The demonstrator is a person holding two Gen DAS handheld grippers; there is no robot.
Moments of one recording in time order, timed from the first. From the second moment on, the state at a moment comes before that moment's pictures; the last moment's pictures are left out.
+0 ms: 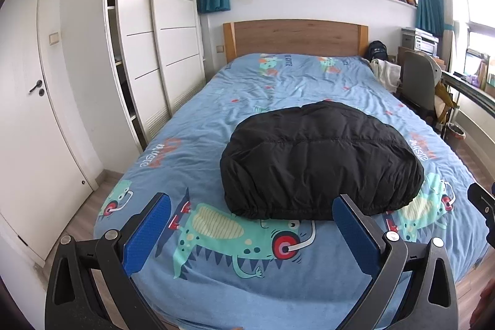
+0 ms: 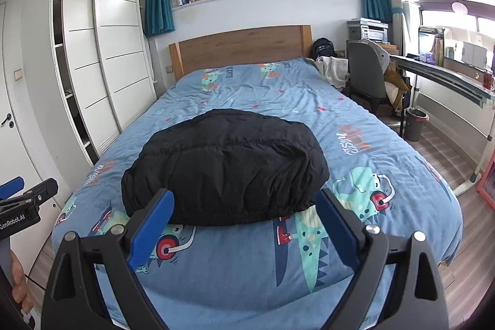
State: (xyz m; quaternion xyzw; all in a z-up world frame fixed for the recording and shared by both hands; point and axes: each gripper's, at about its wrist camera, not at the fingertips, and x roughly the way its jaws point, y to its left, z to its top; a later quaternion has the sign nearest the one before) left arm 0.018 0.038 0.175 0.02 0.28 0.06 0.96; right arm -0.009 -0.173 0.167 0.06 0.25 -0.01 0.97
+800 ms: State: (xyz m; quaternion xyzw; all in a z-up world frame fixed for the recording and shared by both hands) left arm 0.017 0.027 0.176 0.02 0.27 0.04 0.96; right arm -0.007 -0.173 0.157 0.06 0.26 -0.01 0.96
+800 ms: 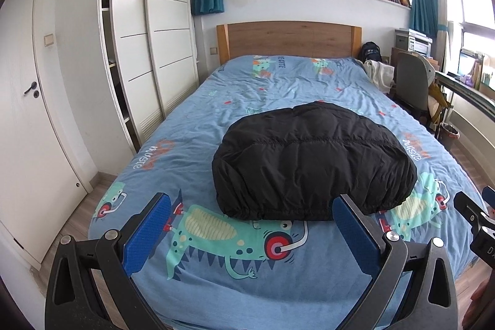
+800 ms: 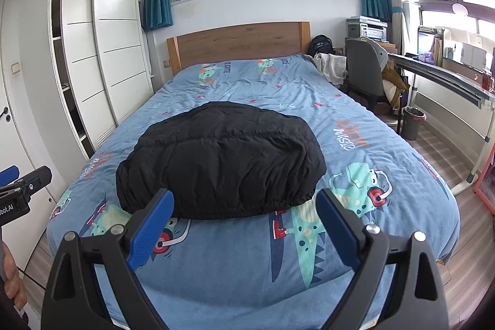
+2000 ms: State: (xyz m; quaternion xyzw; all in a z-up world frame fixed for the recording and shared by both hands) left arm 0.019 0.024 0.168 0.02 0.29 0.04 0.96; right arm -0.009 -0.179 0.157 0.06 0.26 -0.02 0.96
